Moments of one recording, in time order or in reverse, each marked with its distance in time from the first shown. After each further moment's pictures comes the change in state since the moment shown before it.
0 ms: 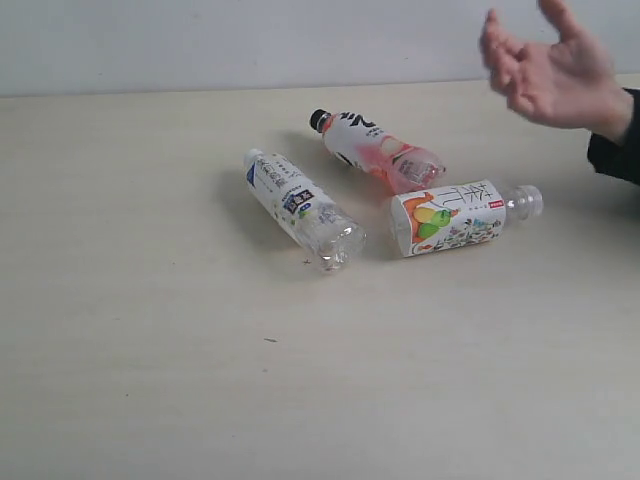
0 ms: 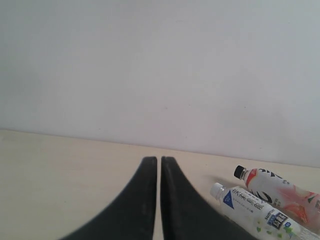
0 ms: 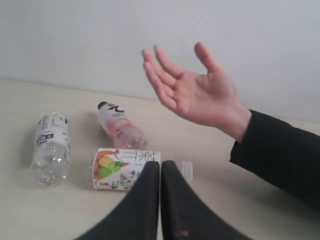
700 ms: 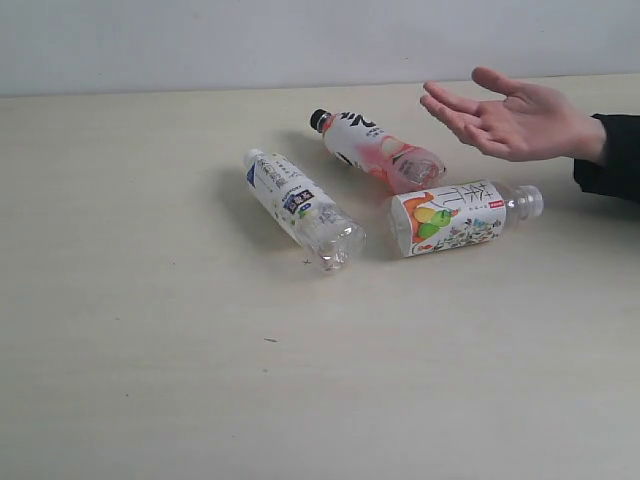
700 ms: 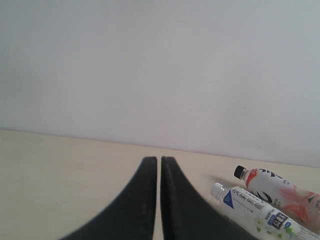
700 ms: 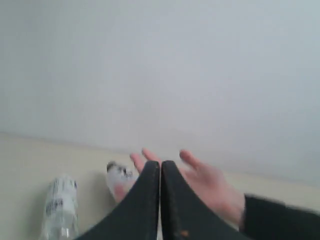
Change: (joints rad) left arm 0.000 0.000 0.000 0.000 0.000 0.000; right arm 0.000 0.000 0.000 0.008 -0.252 0.000
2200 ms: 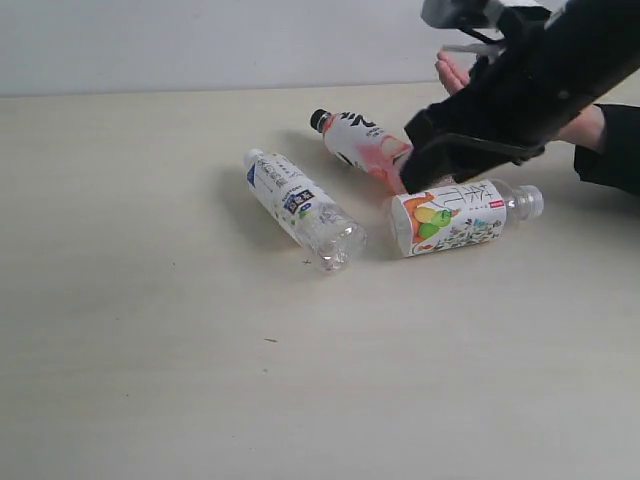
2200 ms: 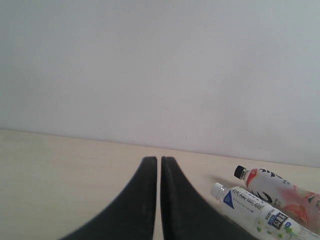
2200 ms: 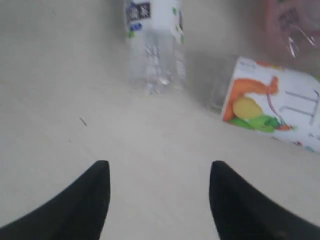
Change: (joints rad) left arm 0.000 0.000 0.000 0.000 0.000 0.000; right arm 0.000 1.561 -0.903 0.630 0.655 -0.517
